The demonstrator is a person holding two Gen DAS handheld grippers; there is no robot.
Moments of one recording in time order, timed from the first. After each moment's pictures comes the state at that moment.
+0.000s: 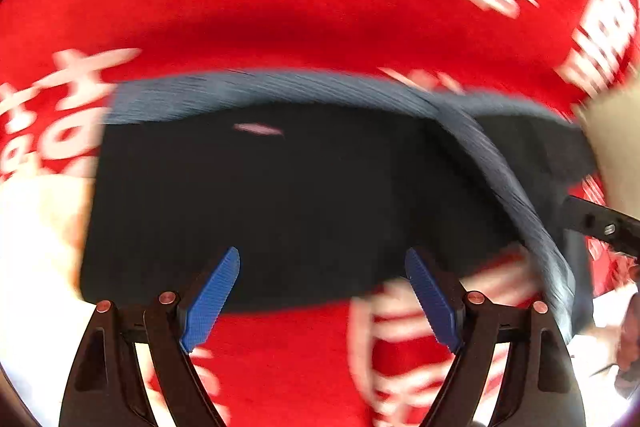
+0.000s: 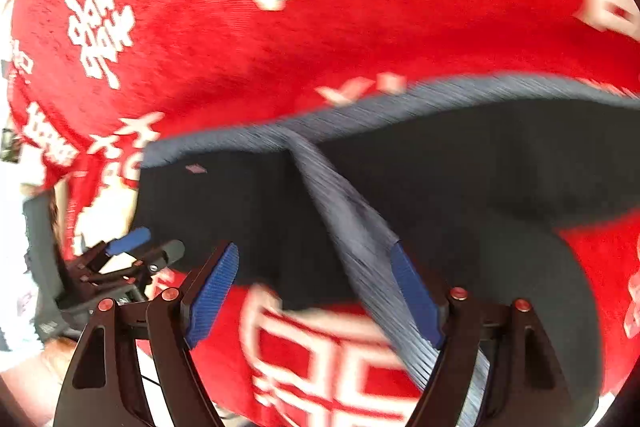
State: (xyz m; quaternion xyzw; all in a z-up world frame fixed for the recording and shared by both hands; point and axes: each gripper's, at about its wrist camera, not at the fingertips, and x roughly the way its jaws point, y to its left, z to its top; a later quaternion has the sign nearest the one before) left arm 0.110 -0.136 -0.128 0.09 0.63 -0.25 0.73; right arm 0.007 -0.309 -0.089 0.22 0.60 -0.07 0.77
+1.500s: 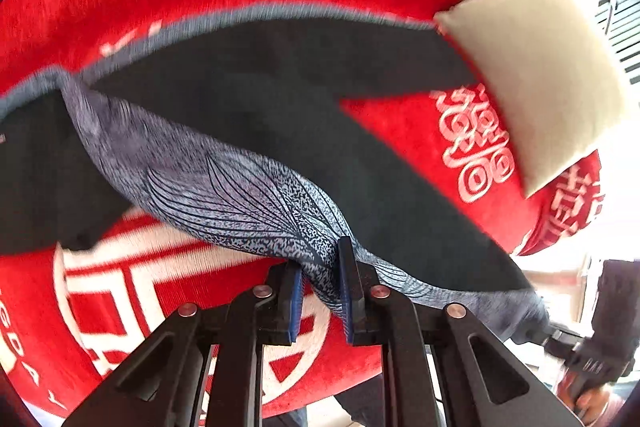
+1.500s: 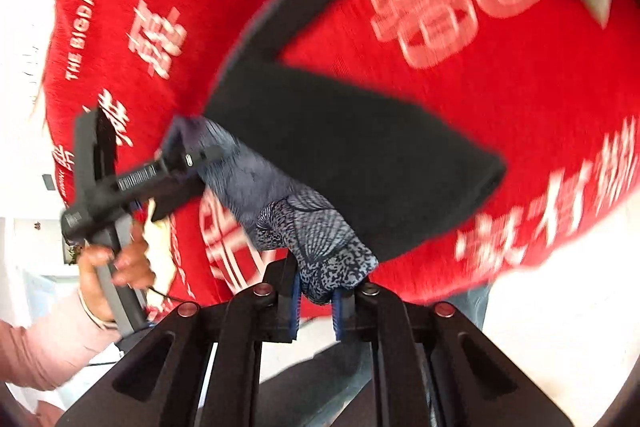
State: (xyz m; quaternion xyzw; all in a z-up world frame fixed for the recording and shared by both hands) left arm -0.052 -0.366 -0.107 0.08 0.64 -0.36 0.67; right arm -0.331 -0.482 -0.047 0.44 0.50 -0.09 0.74
